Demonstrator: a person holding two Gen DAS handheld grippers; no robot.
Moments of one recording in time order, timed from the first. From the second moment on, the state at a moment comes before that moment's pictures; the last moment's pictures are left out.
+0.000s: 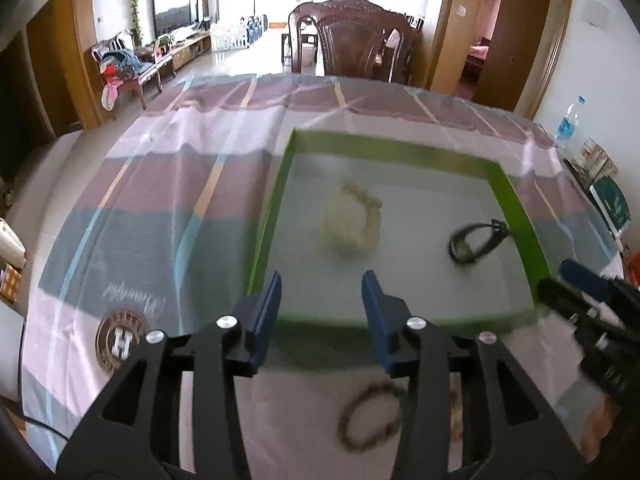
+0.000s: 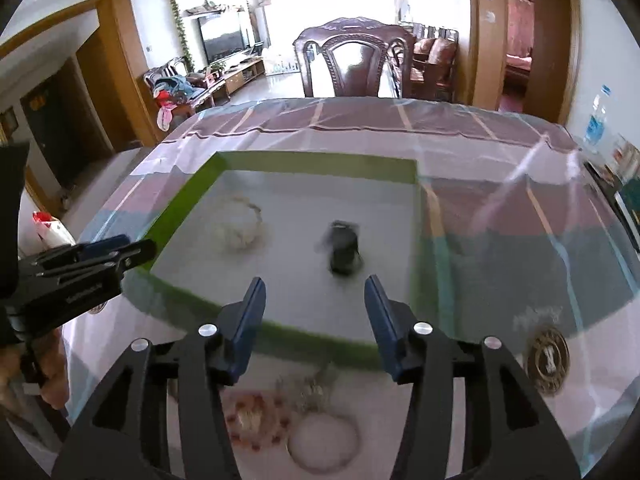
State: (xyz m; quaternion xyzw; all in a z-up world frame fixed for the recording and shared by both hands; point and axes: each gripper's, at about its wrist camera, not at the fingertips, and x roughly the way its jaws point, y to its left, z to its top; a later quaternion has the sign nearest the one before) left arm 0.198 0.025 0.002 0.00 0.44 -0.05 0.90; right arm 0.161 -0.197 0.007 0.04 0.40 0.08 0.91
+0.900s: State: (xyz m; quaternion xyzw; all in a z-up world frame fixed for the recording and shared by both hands) left arm 0.120 0.008 -0.077 0.09 0.47 -0.01 0.88; right arm 0.092 -0.191 -0.082 0.00 0.51 0.04 0.86
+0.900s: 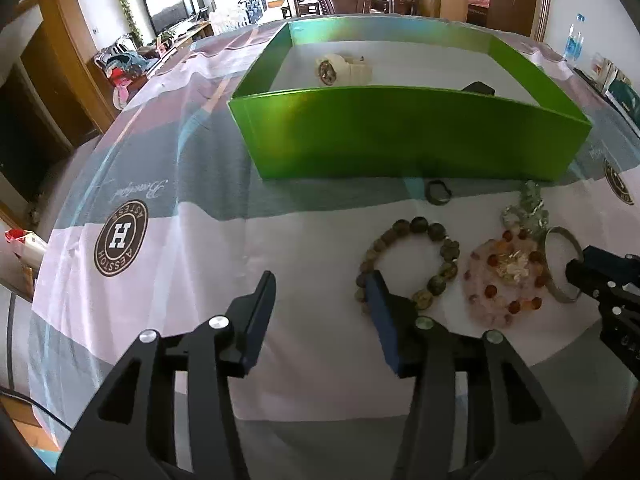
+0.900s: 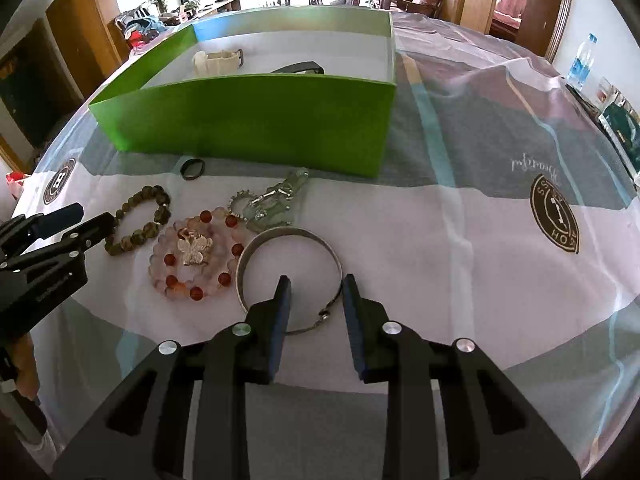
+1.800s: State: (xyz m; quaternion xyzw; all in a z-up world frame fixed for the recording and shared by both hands) left arm 0.090 0.023 -0.070 0.08 0.48 -0.02 0.87; right arm 0.062 -0.184 -0.072 -0.02 0.50 0.06 0.86
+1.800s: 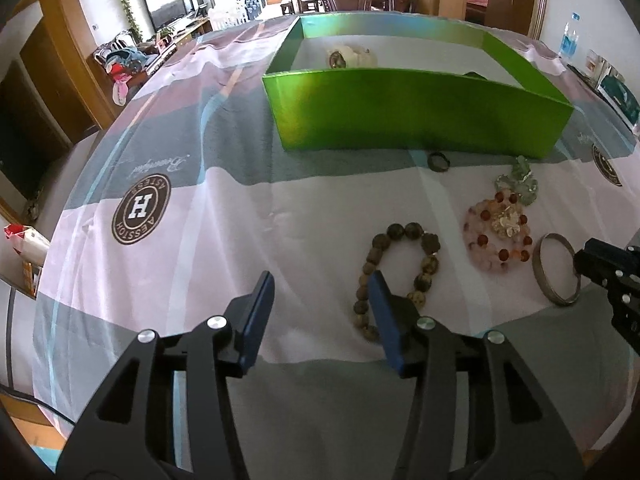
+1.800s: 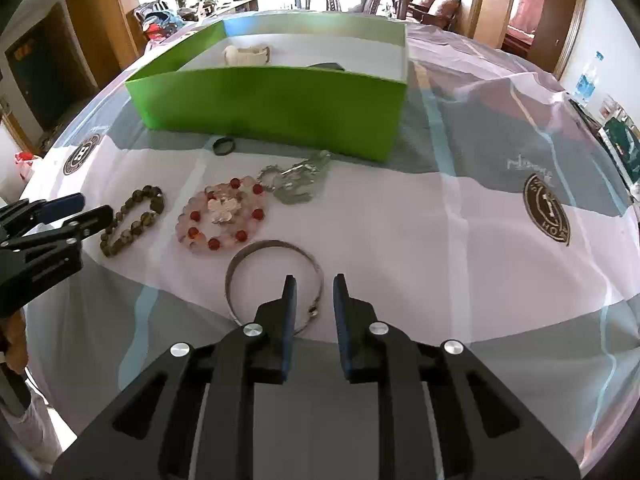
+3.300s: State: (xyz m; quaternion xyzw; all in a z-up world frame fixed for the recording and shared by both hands) left arm 0.090 0.012 -0.063 0.07 0.47 -0.06 0.88; right arm 0.063 -0.172 -0.069 -0.02 0.49 0.07 0.87
